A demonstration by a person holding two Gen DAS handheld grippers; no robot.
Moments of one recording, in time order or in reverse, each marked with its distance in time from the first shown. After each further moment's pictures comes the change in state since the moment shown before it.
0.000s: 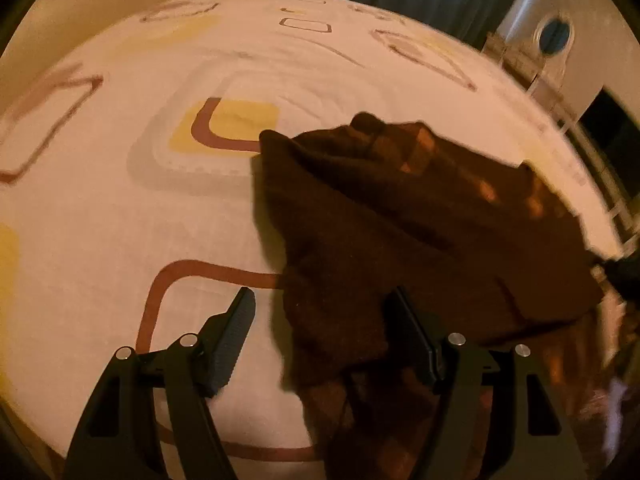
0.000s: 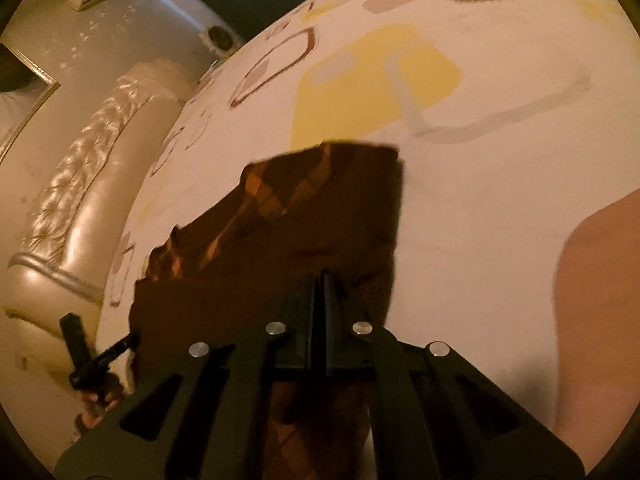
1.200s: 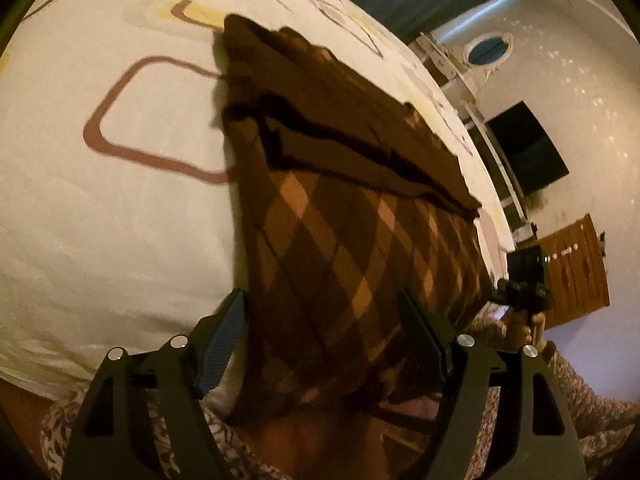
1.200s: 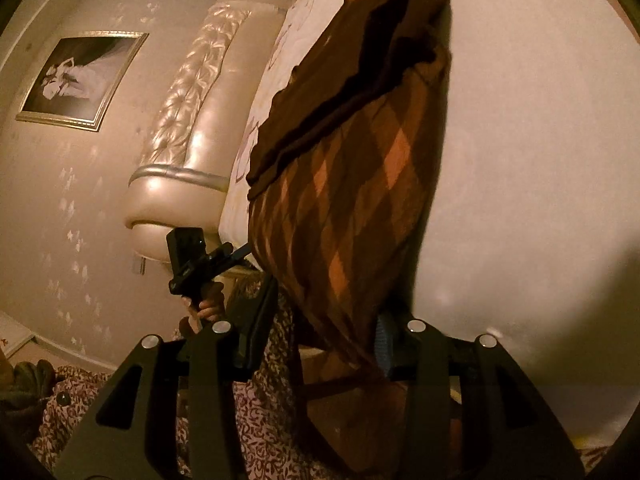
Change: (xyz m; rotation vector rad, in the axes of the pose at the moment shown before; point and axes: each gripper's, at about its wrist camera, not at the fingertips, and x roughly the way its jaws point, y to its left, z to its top) left arm -0.057 0.016 -0.115 -0.103 0.118 -0.496; right arm -0.038 -0.028 -0.125 0.008 0.424 0.535
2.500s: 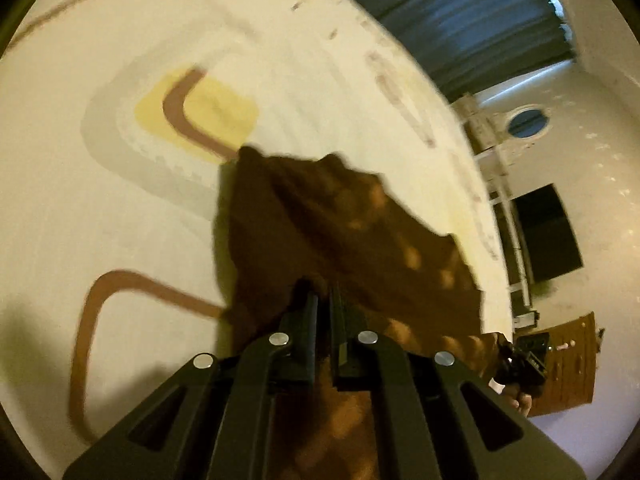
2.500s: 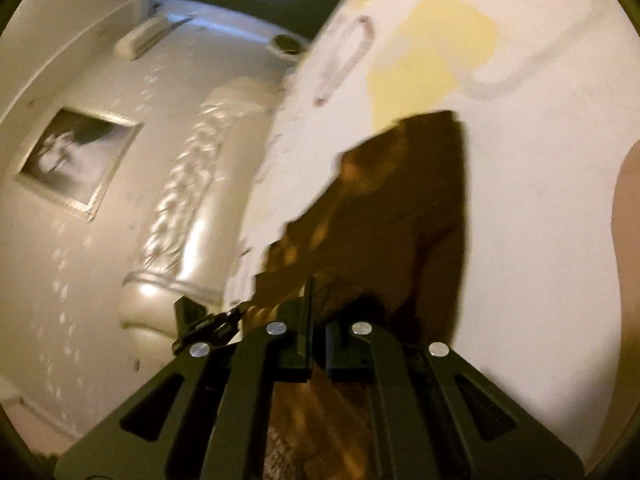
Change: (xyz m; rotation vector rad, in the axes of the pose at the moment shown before) left arm 0.052 0.031 0.162 -0.234 -0.112 0.041; right arm 0.002 -0.005 0.132 0.084 -0.369 -0.055
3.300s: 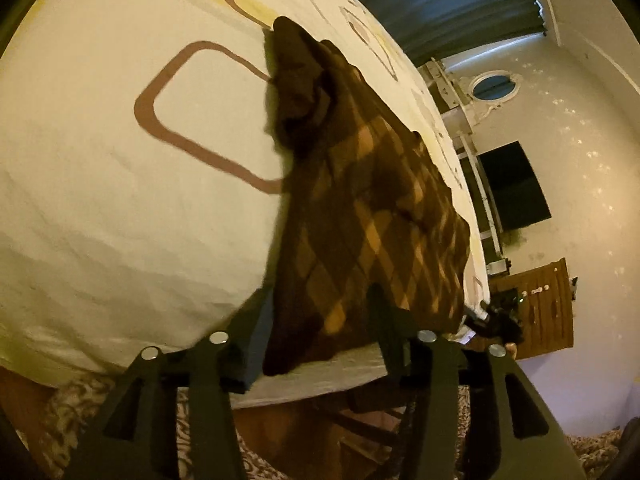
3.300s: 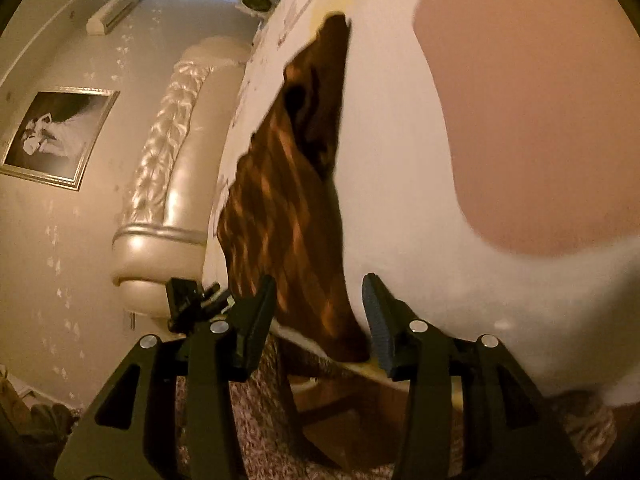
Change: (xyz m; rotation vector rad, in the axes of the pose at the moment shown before) left arm -0.071 0.041 -0.137 0.062 0.092 -0.154; right arm -0.091 -0.033 -0.107 0.039 0.186 -0.042
